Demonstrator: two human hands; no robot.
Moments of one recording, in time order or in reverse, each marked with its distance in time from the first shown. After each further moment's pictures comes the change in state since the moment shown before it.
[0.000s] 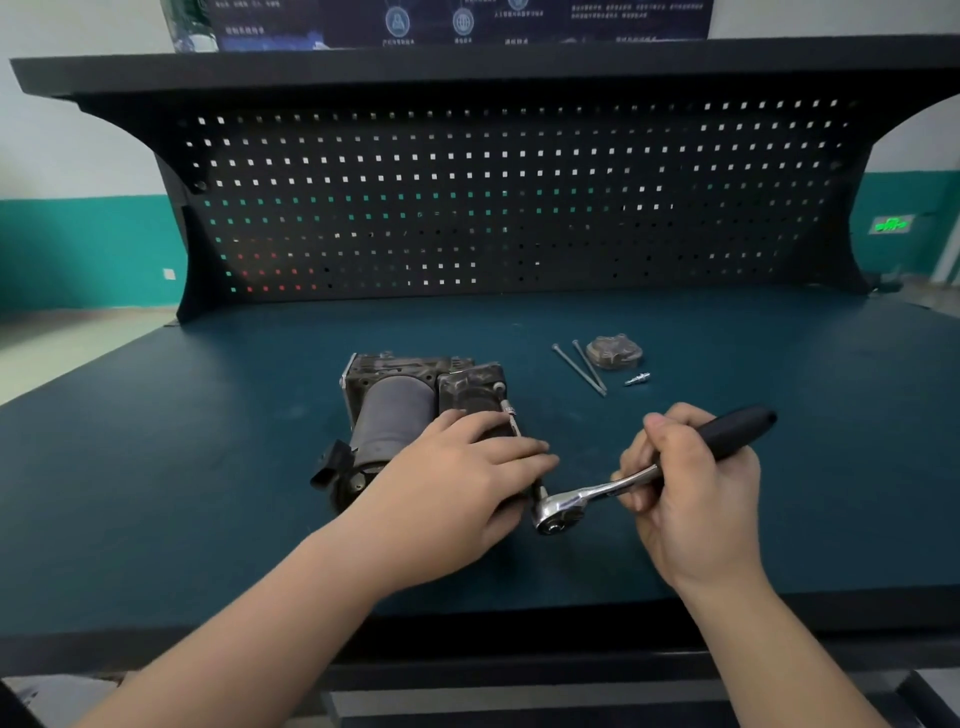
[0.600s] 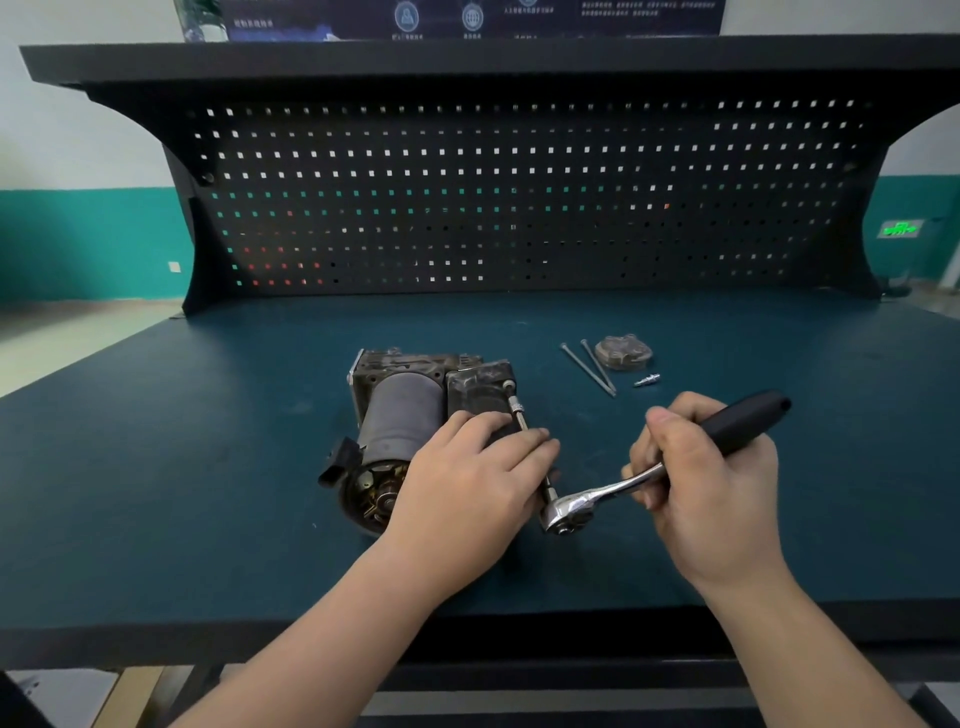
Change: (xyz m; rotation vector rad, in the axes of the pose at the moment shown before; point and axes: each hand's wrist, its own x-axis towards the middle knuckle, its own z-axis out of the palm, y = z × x) left_hand 0.002 0.007 0.032 0.153 0.395 -0.079; right_hand 0.003 -0.008 0.004 -0.142 -0.104 -0.088
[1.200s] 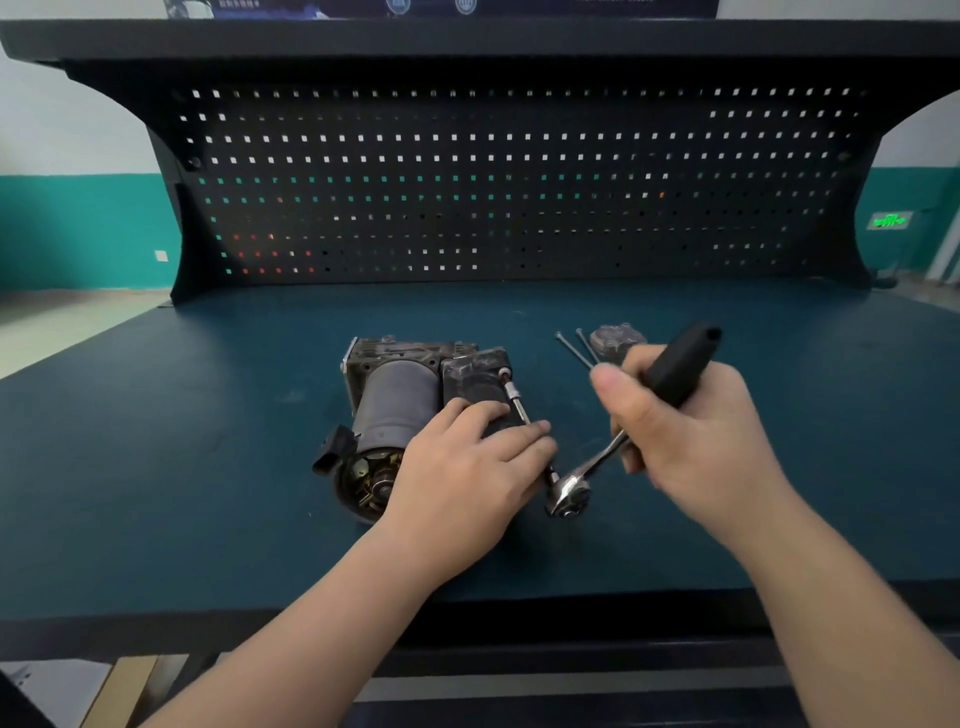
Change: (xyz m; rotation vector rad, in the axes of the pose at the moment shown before) left_hand -0.001 -0.001 0.000 -0.022 0.028 0.032; right_hand 0.020 -0.033 0.007 -0.350 -0.237 -0.009
